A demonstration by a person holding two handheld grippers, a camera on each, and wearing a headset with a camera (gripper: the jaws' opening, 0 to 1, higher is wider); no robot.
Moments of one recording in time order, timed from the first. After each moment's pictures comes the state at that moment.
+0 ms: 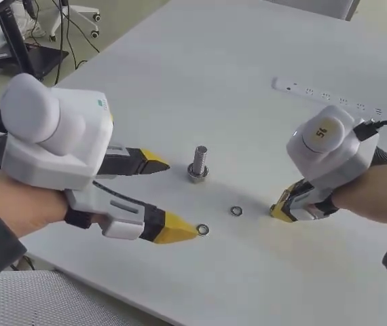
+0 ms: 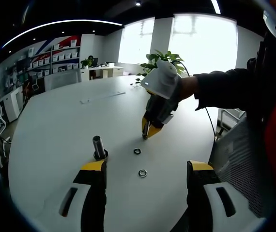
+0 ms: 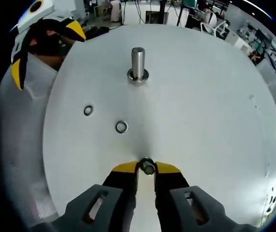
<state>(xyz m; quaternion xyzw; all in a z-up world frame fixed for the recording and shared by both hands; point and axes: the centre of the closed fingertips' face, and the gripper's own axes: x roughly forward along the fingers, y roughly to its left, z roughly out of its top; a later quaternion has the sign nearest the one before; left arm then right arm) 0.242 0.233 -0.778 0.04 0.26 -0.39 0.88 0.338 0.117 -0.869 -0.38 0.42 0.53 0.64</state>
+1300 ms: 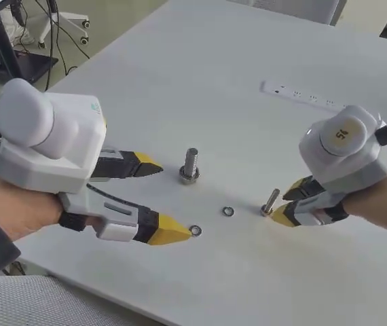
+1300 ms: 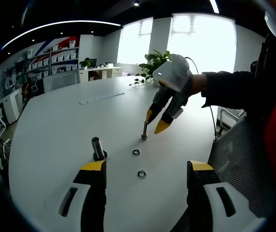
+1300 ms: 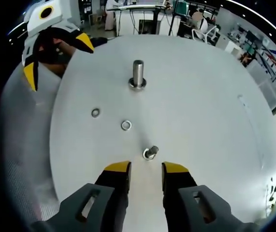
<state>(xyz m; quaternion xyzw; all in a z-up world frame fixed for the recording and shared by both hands) 0.241 0.230 -0.776 0.04 0.26 -0.39 0.88 0.327 0.101 -0.843 -0.36 0.39 0.52 0.67</state>
